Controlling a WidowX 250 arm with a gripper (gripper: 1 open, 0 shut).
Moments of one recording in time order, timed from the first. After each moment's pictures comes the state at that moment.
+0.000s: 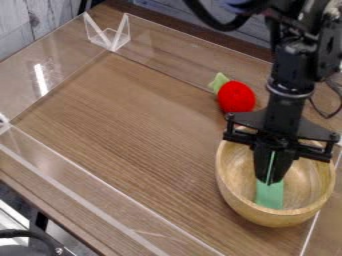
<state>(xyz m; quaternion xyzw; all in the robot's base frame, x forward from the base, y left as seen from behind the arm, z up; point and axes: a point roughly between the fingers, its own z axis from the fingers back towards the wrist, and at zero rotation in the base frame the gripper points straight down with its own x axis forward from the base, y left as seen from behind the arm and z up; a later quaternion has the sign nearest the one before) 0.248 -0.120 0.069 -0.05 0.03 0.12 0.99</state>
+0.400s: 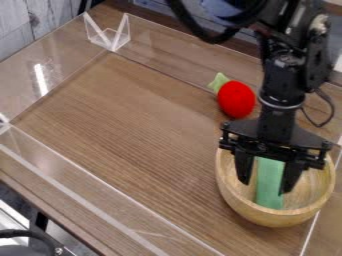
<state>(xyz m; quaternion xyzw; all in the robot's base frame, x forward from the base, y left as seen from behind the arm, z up) 0.254 -0.104 0.059 -0.06 0.02 0.14 0.99</state>
